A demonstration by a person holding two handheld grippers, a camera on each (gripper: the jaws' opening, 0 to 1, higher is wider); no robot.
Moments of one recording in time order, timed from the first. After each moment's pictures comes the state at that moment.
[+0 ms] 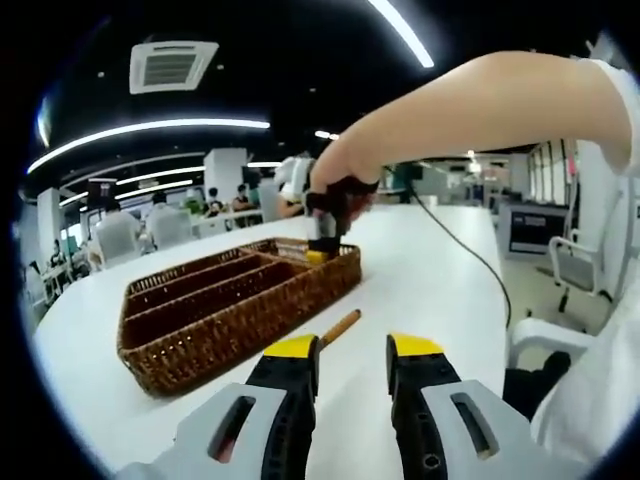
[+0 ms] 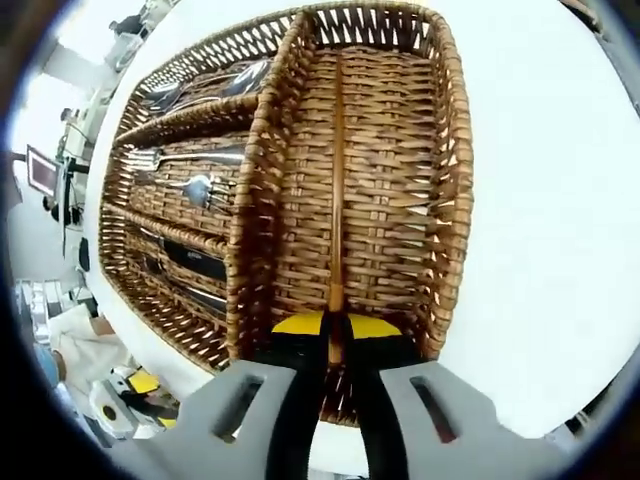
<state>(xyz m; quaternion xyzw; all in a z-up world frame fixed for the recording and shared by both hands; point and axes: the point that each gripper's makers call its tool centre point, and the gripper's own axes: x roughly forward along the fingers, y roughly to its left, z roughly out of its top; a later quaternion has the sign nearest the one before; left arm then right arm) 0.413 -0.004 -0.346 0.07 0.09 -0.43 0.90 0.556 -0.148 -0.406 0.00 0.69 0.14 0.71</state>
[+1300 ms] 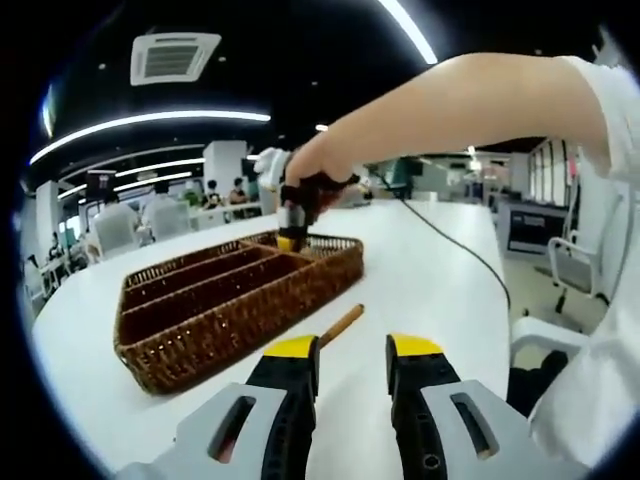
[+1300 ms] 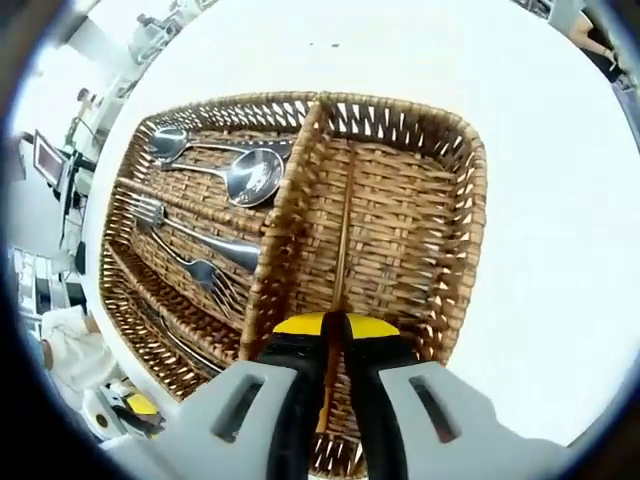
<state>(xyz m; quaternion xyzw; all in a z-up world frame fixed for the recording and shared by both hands) 0.413 -0.005 -0.344 0.06 0.11 -0.43 0.89 0.633 -0.140 -0.394 -0.03 0.63 0.17 0.75</state>
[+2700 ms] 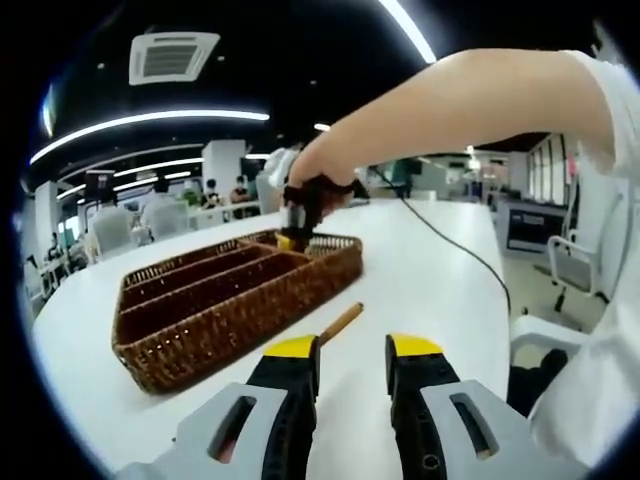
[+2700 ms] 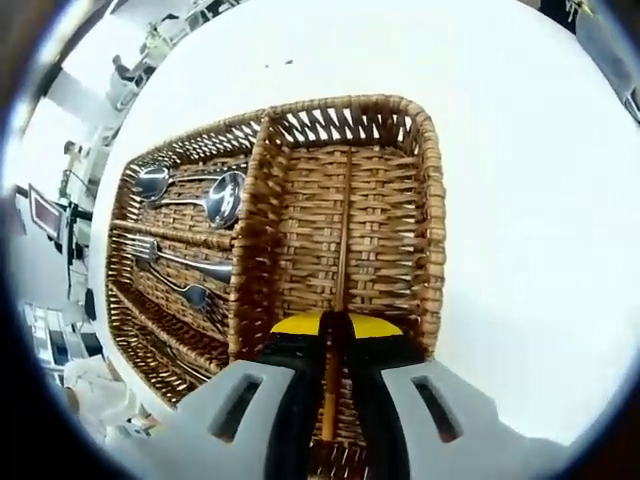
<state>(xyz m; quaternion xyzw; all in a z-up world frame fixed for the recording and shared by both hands) 0.413 0.002 -0.349 0.06 0.11 -0.43 0.89 0.633 -0.140 -0.400 0.05 0.62 0.12 0.77</state>
